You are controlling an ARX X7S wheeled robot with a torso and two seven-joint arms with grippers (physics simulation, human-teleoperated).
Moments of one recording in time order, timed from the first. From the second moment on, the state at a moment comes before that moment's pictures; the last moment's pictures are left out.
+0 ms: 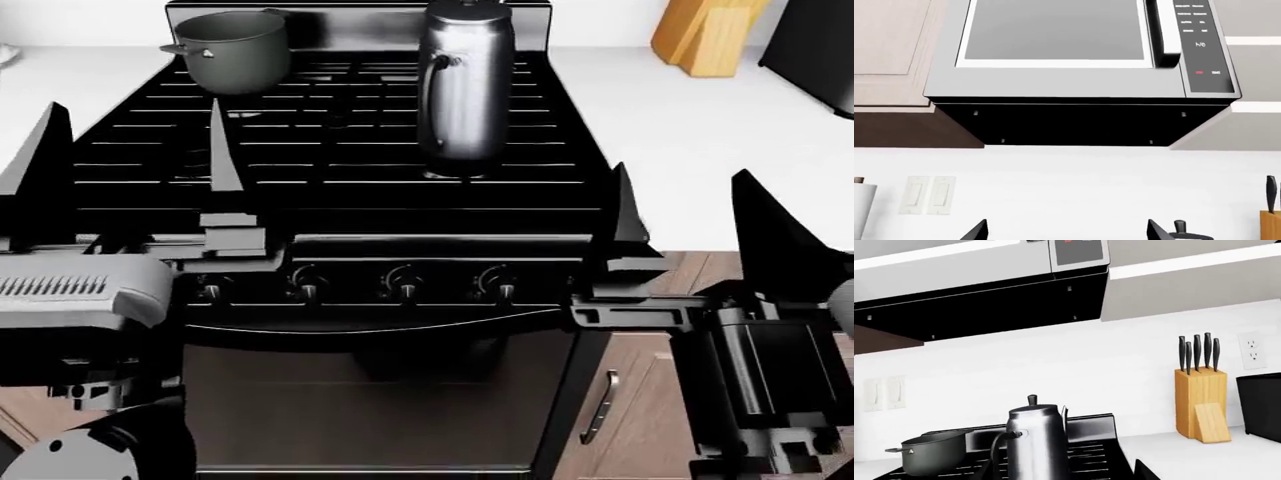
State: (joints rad) left arm -0.36 -0.40 0.20 0.77 -0.31 -0.29 -0.46; right arm 0.55 0.93 -0.63 -0.90 0.86 0.10 1.04
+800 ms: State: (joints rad) left arm -0.36 -0.41 0.19 0.77 -0.35 -0.28 -0.46; right arm 0.54 0.91 -0.65 -0.84 0.99 0.14 1.07
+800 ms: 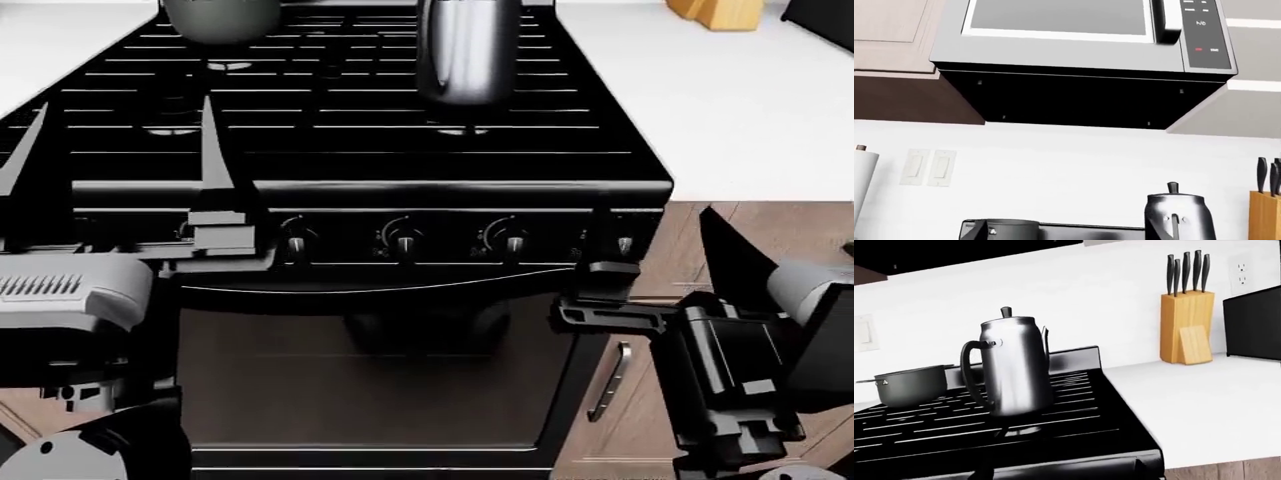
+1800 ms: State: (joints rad) left arm -0.34 -0.40 0.17 0.78 -0.39 -0.23 -0.47; right arm 0.53 0.89 -0.65 -0.62 1.13 0.14 0.94
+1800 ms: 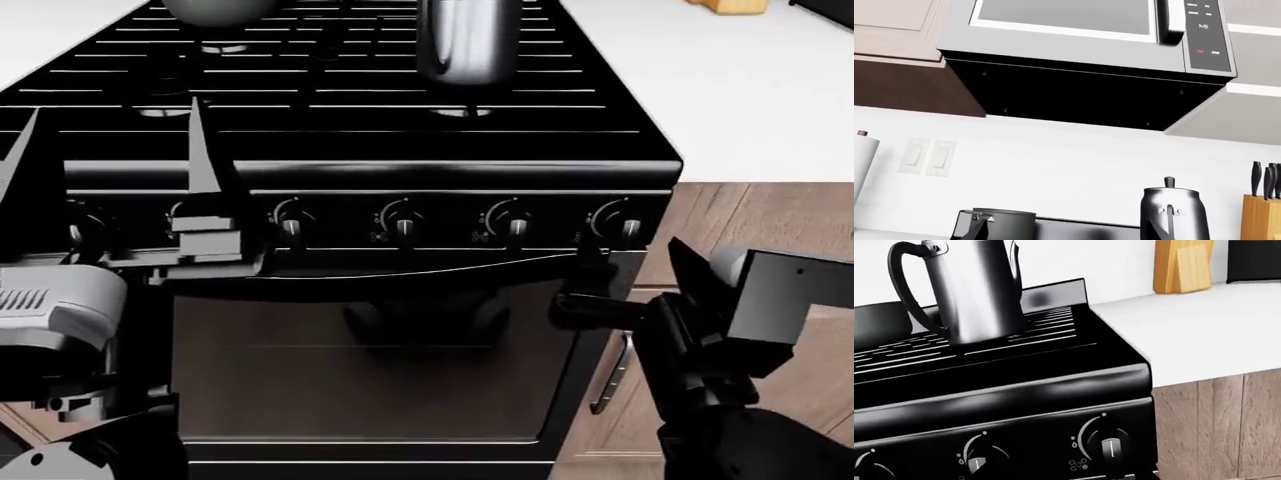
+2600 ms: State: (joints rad) left arm -0.34 -0.41 0.20 0.76 -0.41 -0.22 -0.46; right arm 0.64 0.76 -0.65 -0.23 1.16 0.14 0.75
